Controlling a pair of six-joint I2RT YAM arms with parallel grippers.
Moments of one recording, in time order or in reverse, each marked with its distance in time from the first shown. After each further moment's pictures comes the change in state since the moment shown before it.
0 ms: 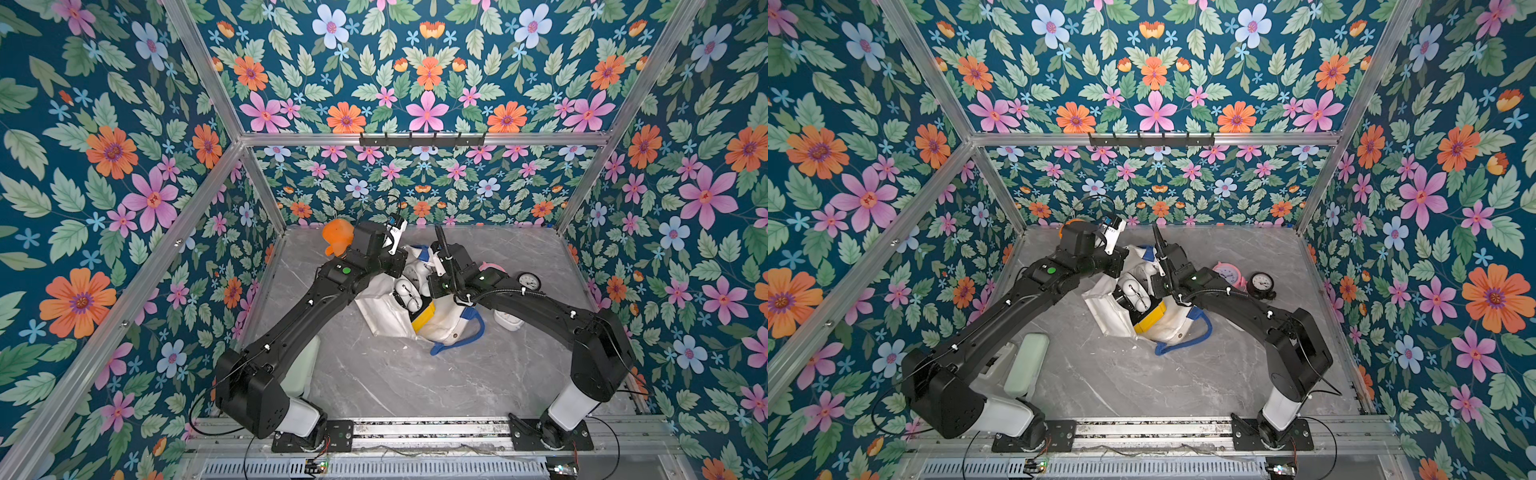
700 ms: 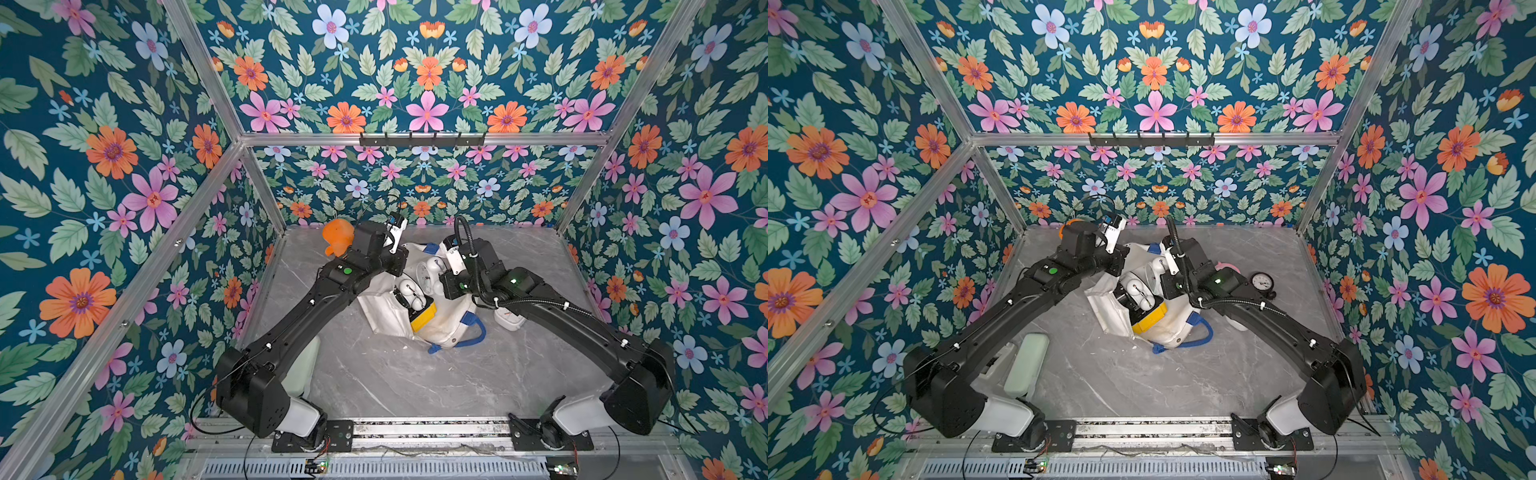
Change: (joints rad) left arm -0.001 0.006 -0.015 0.051 -0.019 -0.006; right arm 0.000 -0.232 0.009 -0.161 -0.044 -0.088
